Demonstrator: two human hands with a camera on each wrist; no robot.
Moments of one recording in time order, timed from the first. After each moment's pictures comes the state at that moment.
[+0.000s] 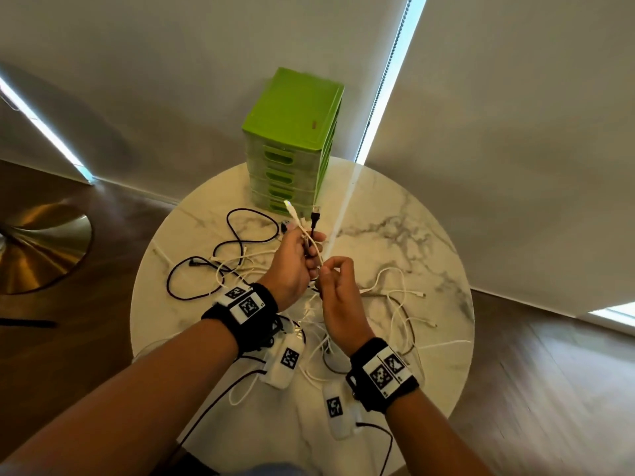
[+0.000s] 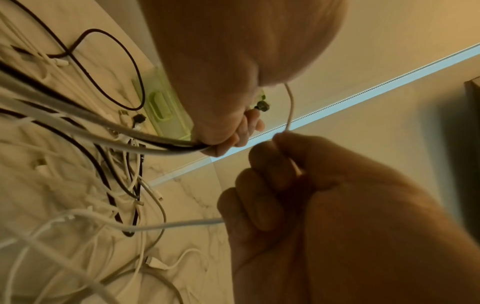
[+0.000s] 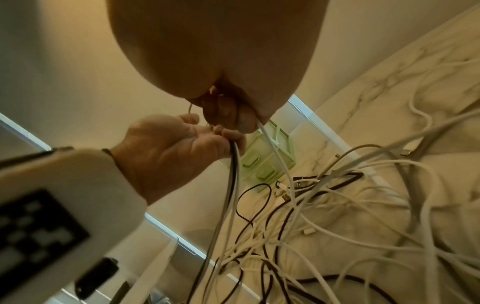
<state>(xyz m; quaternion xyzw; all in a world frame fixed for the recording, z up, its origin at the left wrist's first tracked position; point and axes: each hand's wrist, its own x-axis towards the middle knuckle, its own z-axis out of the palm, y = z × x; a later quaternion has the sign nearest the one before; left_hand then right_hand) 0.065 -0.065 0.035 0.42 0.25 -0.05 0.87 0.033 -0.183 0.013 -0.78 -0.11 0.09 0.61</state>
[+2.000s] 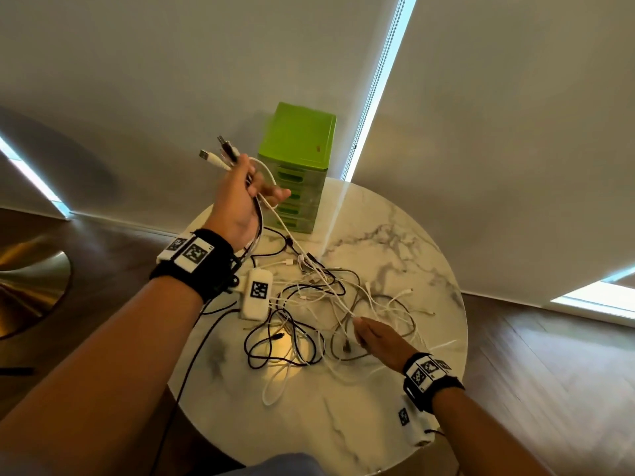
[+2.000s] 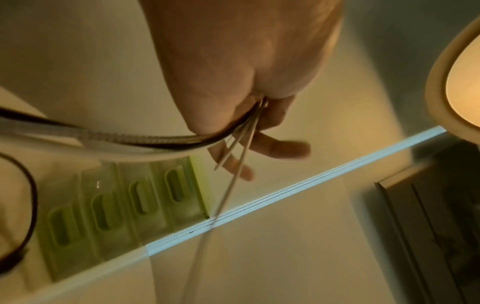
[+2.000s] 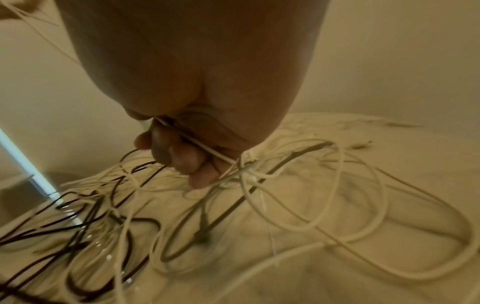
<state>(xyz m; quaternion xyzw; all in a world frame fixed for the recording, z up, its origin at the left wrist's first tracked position) 0.059 0.070 0.138 0.45 0.11 0.08 0.88 -0.009 -0.250 -0.025 -0.87 -0.14 0.26 0.39</state>
